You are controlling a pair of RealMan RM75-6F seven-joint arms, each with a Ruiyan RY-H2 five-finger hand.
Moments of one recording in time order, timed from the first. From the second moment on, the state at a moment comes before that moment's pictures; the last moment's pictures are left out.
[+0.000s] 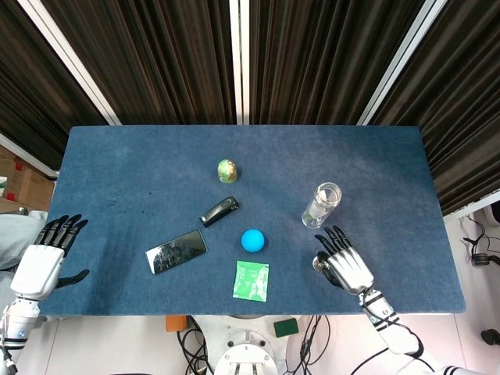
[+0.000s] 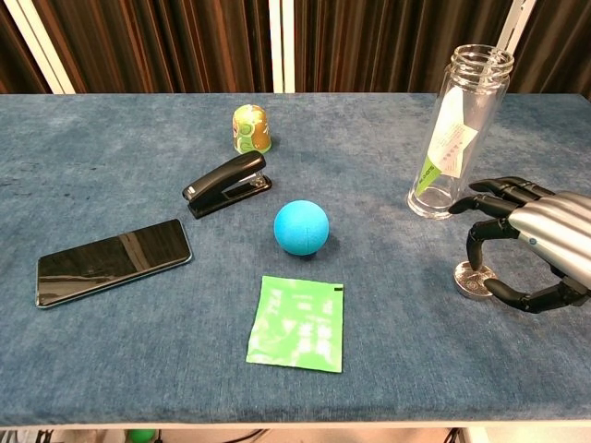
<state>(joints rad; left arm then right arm) -0.12 -1.19 0.03 -1.45 1.63 1.51 -0.07 0.33 -1.60 -0.05 -1.31 -1.66 1.26 -0.23</state>
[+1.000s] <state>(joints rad) -0.11 -1.19 0.03 -1.43 1.62 1.51 -0.09 0.33 -1.62 -0.04 -1.29 -1.66 1.28 -0.24</state>
